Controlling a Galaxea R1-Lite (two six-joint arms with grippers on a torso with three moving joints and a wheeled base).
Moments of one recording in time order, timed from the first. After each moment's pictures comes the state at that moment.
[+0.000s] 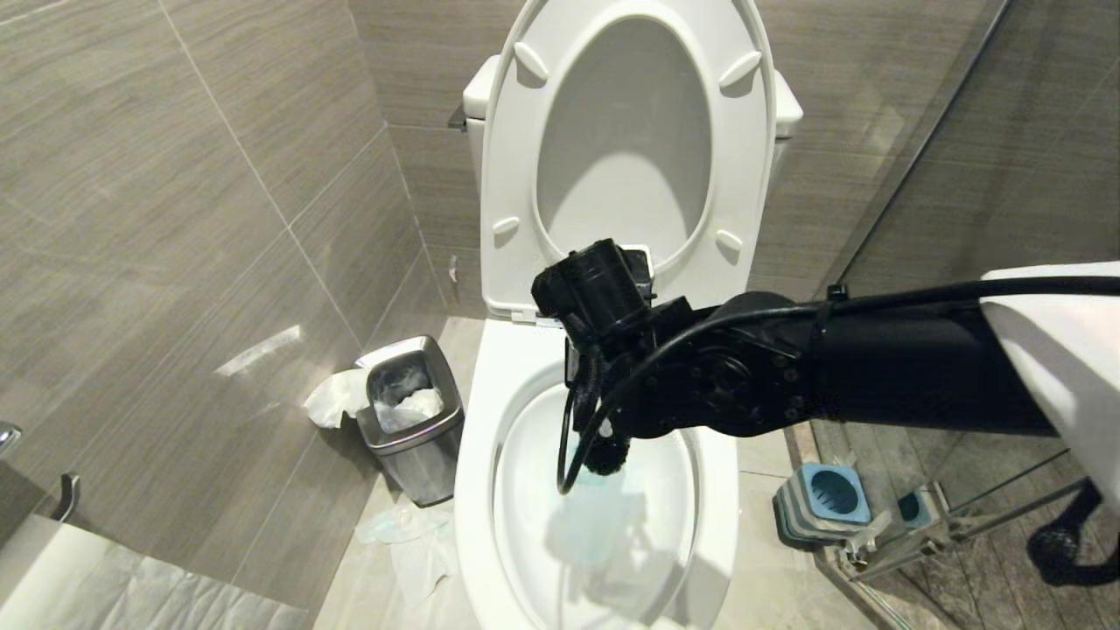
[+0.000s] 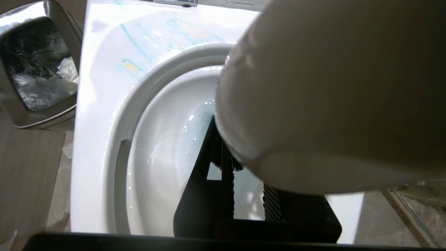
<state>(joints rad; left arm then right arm) -0.01 0.00 0.00 0.00 0.00 0.00 0.84 2.17 -1.78 0.22 -0.77 0.50</state>
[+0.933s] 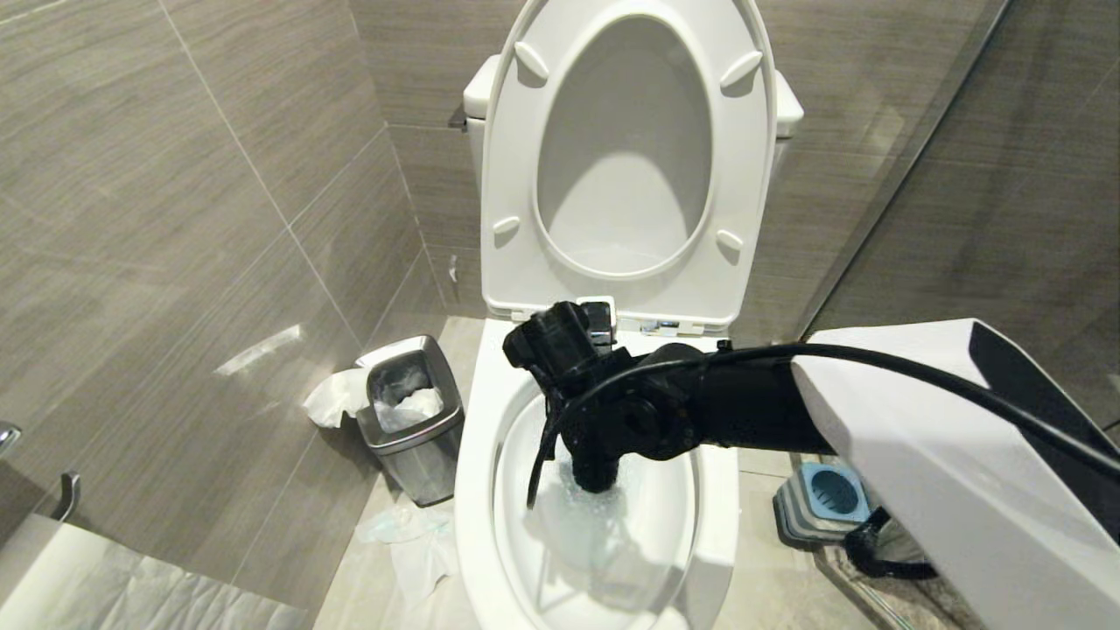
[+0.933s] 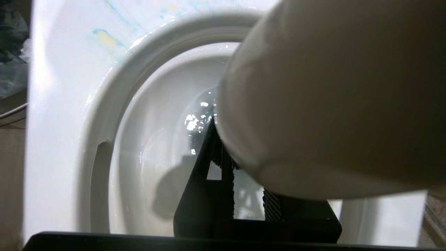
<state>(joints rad) -0.01 0.00 0.00 0.00 0.00 0.00 0.83 2.35 -1.88 0.22 -0.77 0.53</state>
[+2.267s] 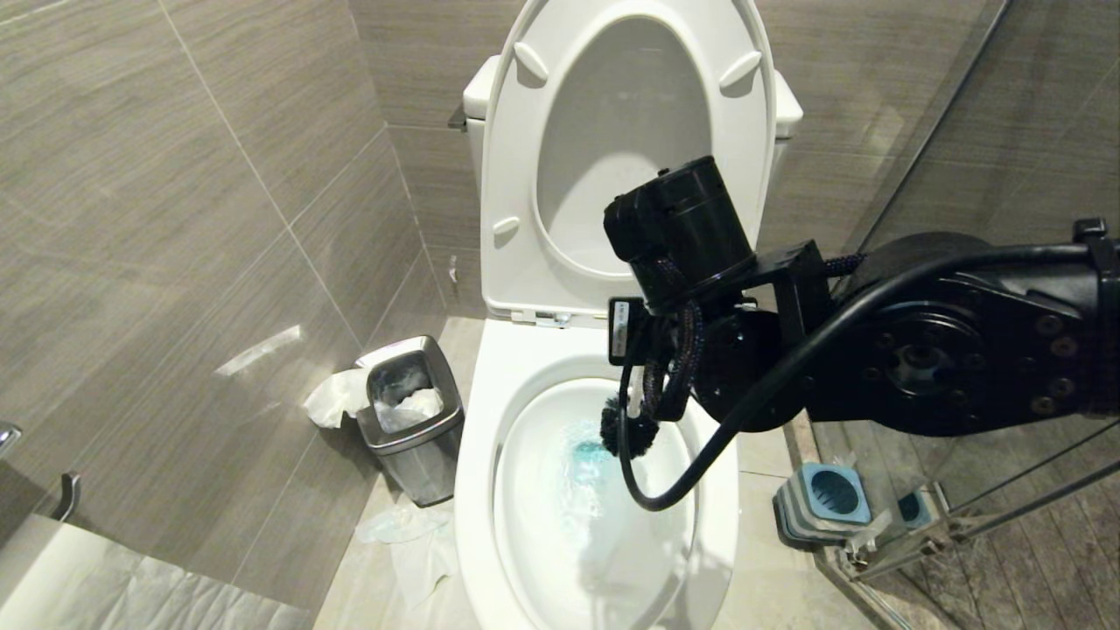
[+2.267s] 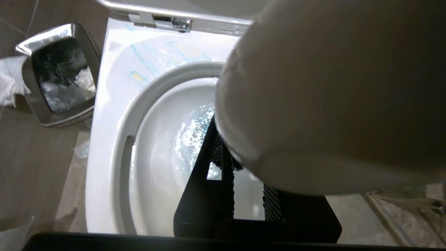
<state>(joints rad) -0.01 0.00 0.00 0.00 0.00 0.00 0.88 1.93 -1.61 0.22 -0.79 0.44</state>
